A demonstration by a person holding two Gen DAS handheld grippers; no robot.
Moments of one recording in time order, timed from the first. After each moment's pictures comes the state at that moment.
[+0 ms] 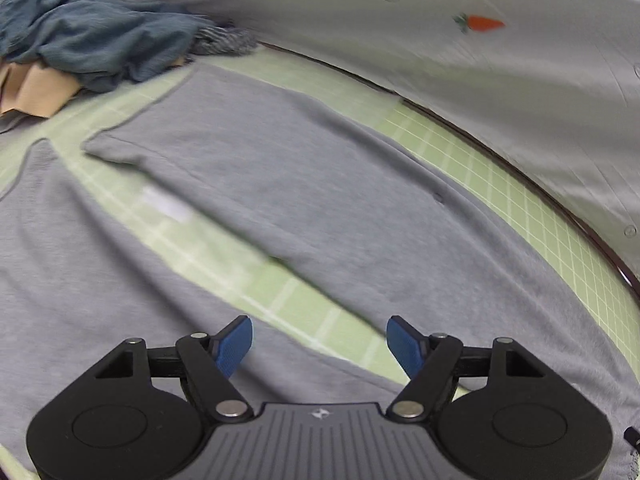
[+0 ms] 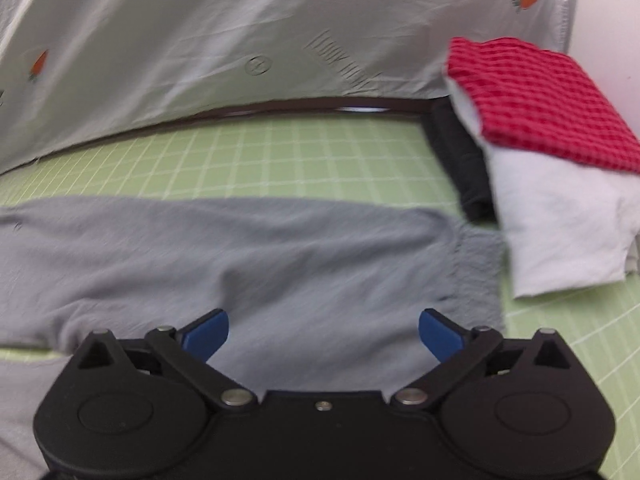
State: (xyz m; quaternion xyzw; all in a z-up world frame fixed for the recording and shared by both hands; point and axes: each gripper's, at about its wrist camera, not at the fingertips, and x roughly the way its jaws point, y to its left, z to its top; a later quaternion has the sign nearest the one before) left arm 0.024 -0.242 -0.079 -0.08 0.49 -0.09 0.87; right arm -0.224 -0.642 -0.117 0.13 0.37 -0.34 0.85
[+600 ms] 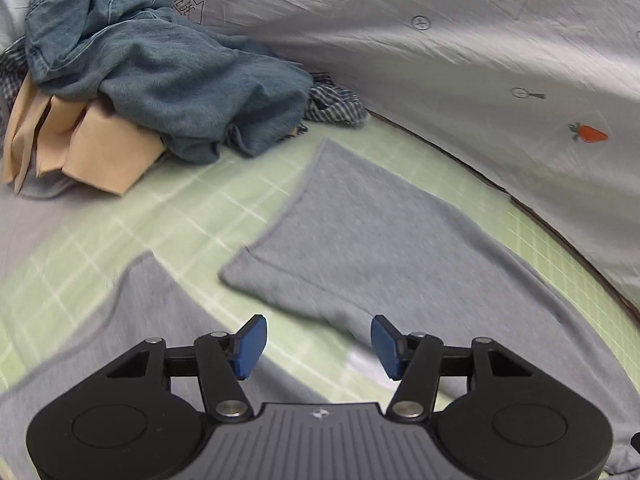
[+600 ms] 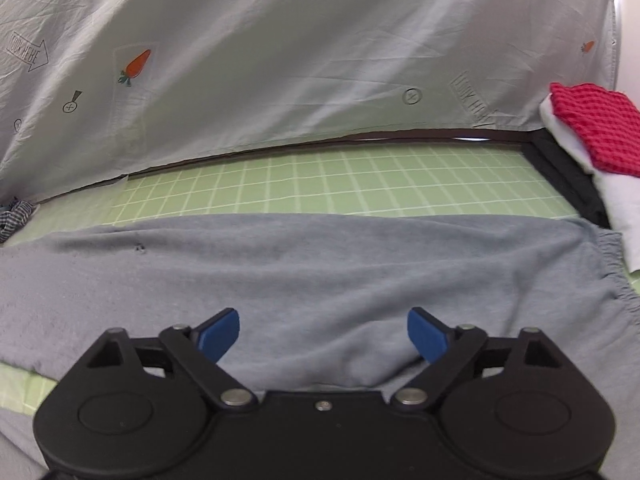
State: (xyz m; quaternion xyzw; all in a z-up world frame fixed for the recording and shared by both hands) left arm 0.145 -0.078 -0.095 -0.07 0.45 -0.08 0.89; right arm -0.087 -0.476 -0.101 0.15 0.32 -0.34 0.87
